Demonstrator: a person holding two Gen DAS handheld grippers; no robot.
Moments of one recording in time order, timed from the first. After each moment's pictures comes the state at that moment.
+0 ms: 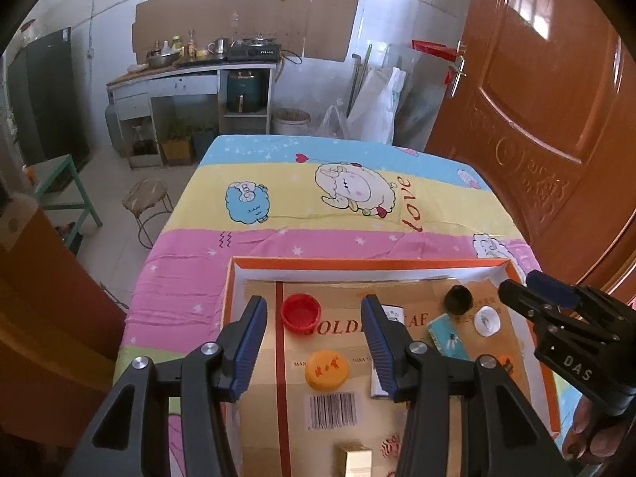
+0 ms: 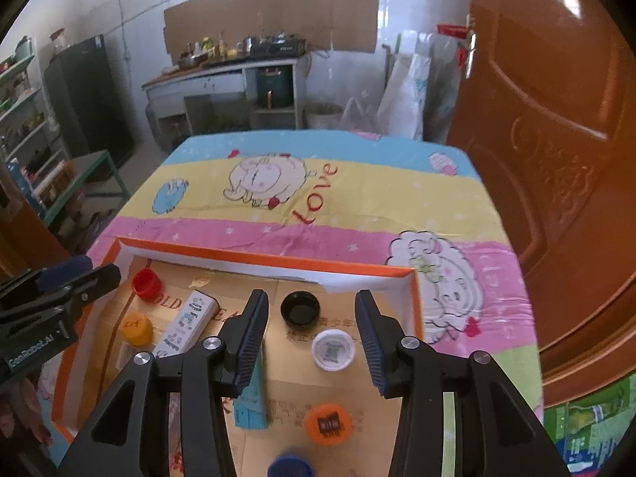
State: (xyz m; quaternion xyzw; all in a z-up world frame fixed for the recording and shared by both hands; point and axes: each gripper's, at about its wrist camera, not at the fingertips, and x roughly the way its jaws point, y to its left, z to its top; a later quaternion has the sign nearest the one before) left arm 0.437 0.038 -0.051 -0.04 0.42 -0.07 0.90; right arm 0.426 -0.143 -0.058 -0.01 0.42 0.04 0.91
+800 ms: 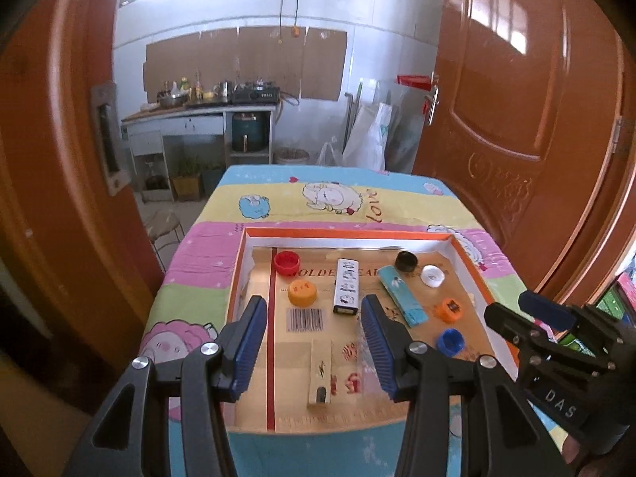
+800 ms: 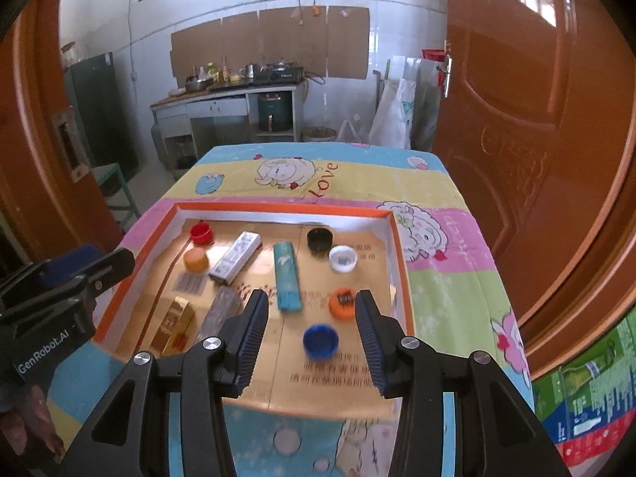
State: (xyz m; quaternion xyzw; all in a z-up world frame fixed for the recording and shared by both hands) left arm 0.303 0.024 -0.017 -0.02 0.34 -0.07 0.94; right arm 0.283 -0.131 -0.030 0.00 0.37 0.03 0.93
